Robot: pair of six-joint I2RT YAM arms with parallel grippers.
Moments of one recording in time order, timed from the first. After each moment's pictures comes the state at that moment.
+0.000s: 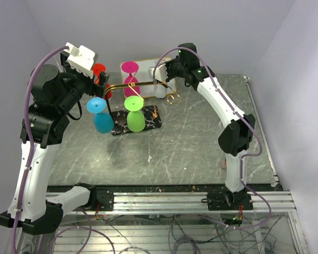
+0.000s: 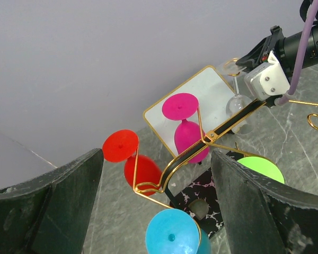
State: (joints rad) left arm -0.27 1.08 1.65 -0.59 0.12 0.30; right arm 0.48 2.08 2.16 -0.54 -0.30 -1.56
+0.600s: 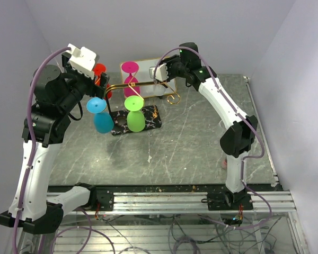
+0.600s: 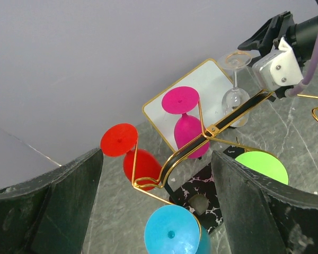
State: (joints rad) left arm -0.26 1.08 1.63 -0.59 0.12 0.30; right arm 0.48 2.05 2.14 -0.54 -0.30 -1.55
